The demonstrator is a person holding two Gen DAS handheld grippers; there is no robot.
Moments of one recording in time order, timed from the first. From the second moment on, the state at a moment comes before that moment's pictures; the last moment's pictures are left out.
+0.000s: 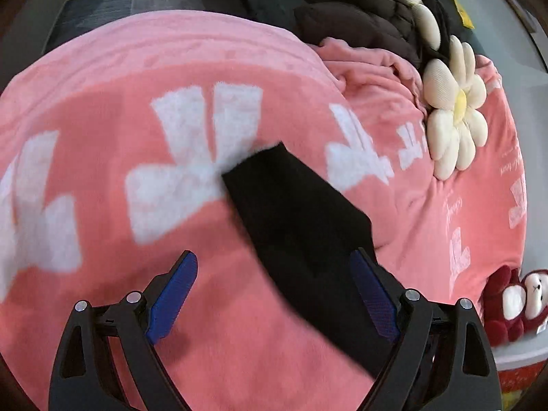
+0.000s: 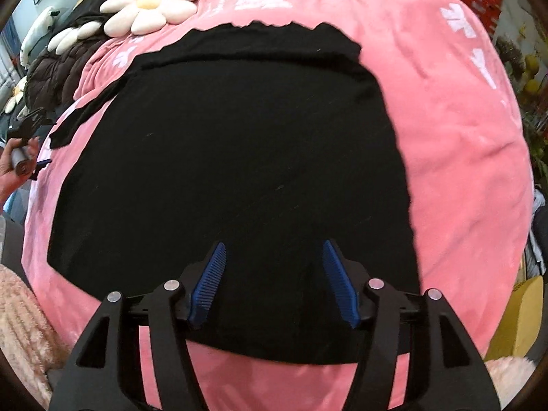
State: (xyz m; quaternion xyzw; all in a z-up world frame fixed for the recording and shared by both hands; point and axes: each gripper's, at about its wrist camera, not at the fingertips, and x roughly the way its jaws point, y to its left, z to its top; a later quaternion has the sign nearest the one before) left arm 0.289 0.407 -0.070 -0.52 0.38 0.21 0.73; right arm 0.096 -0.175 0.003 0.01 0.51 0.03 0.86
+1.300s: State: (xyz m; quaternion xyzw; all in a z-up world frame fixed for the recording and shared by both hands) left arm 0.306 -0.142 0.041 -0.10 0.49 -0.25 0.83; right arm 0.080 -0.266 0.023 0.11 0.49 -0.01 0.87
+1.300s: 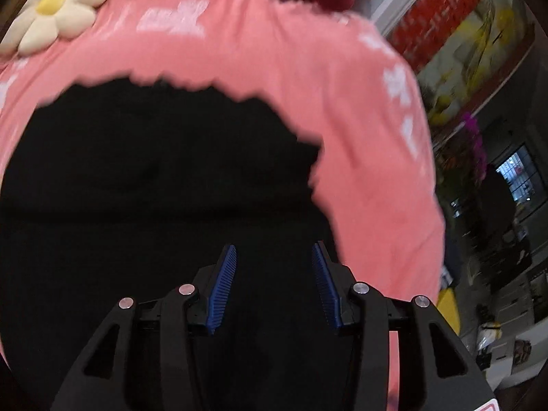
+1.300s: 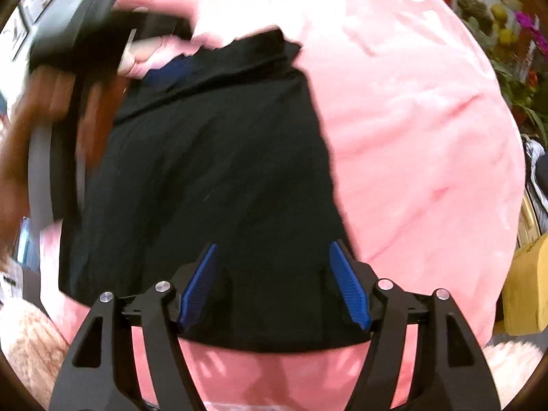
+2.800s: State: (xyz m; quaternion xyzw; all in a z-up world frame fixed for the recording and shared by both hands) left arm 0.193 0.017 -0.014 -0.10 0.45 -0.17 0.87; right arm 0.399 -0.186 0.059 0.03 0.45 0.06 0.89
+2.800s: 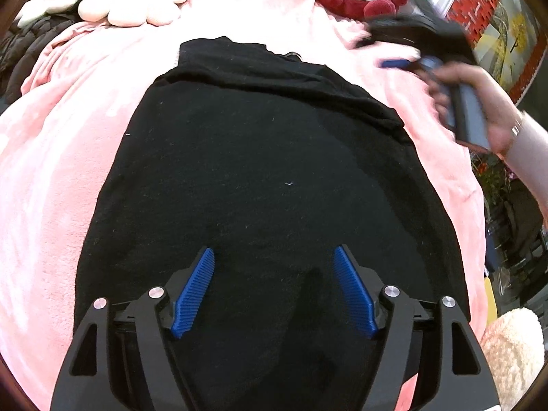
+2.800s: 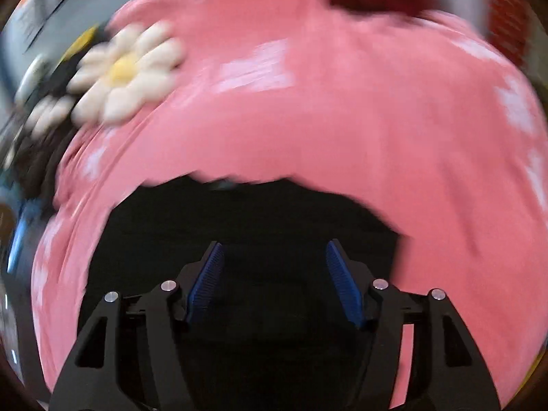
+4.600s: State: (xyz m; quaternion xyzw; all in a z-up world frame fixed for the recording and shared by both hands) left arm 0.288 0.070 0.036 -0.20 0.42 -0.15 0.87; right arm 0.328 -0.293 0.004 0.08 0.47 -0.06 0.88
